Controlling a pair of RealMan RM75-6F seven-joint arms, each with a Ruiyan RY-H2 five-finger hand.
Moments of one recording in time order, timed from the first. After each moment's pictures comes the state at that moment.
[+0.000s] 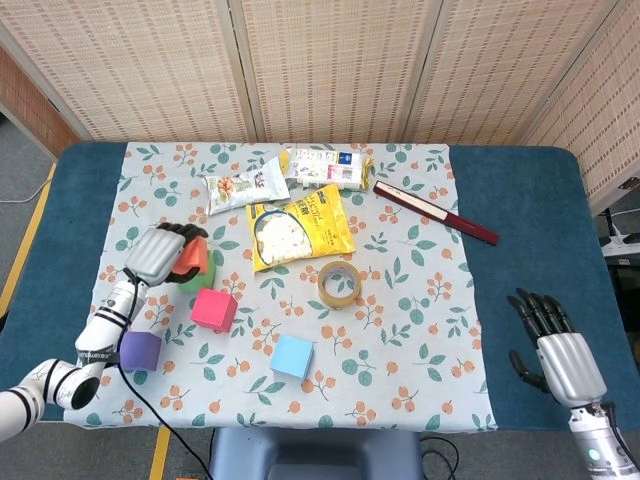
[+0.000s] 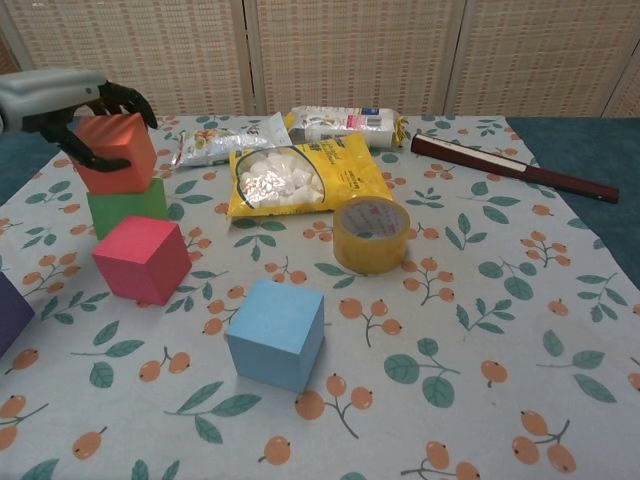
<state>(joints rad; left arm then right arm) -0.75 -1.37 -0.17 -1.24 1.32 0.92 -0.02 0.09 -1.13 -0.01 -1.65 -1.61 1.46 0.00</state>
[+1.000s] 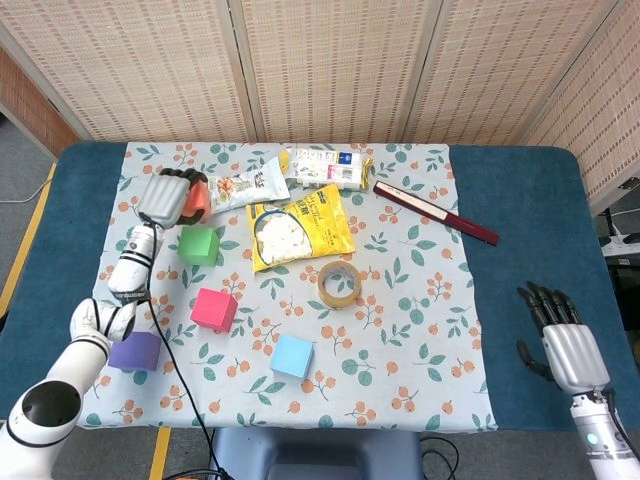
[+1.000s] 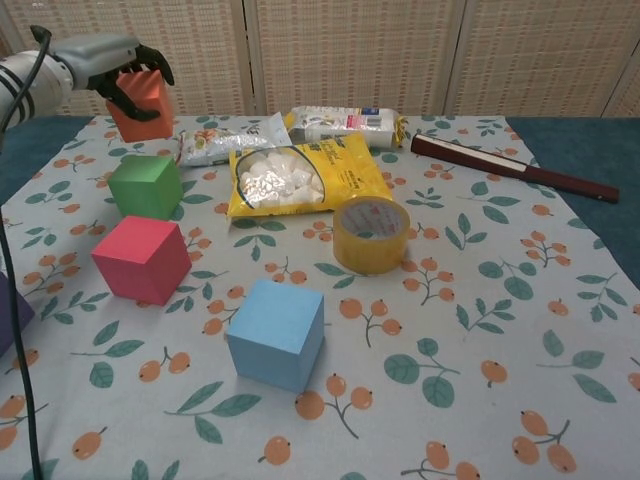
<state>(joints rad) -0.99 -1.77 -0.18 -0.33 1.39 0.77 -0.42 0.11 -1.14 0.03 -1.63 -1.51 1.40 -0.03</state>
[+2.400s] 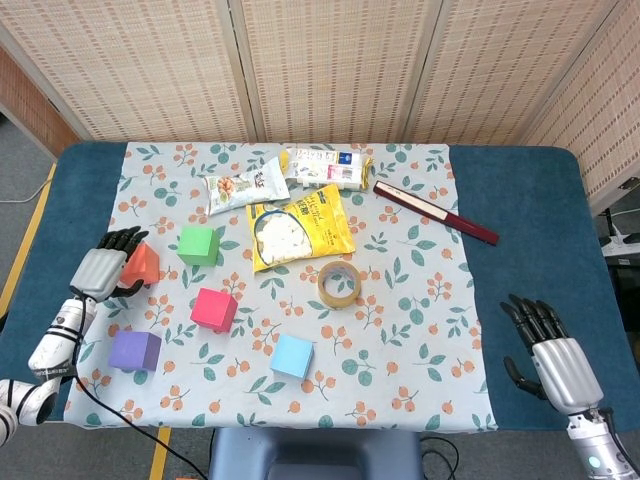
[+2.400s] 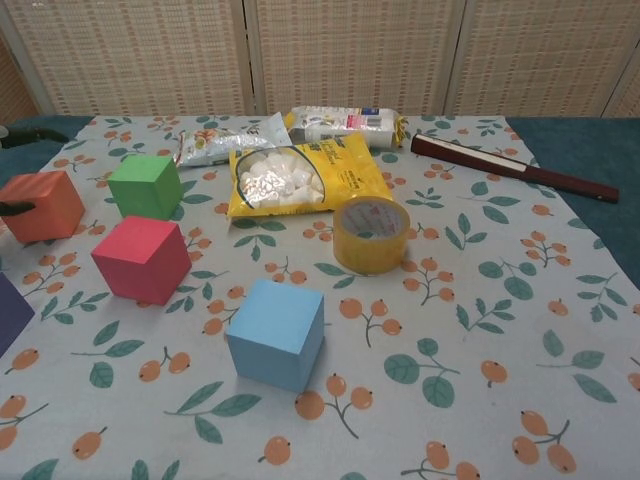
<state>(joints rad) -0.62 -1.44 -0.06 -0.89 1.40 0.94 -0.30 0.08 -1.11 -0.03 -1.67 -1.66 1.48 0.03</state>
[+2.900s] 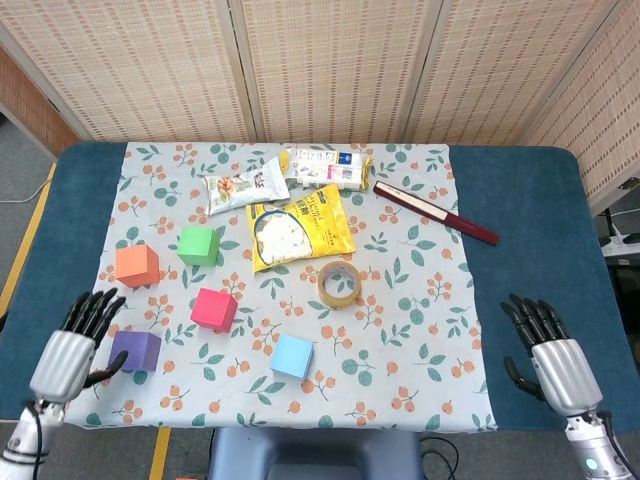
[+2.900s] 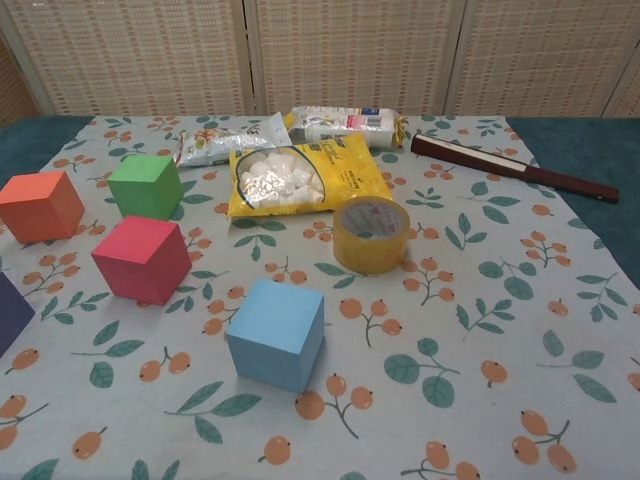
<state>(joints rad) -0.21 -1.31 0.11 -1.35 1.64 1.63 -0.05 0.07 -1.14 -0.03 -1.65 -1.67 1.51 -0.02</state>
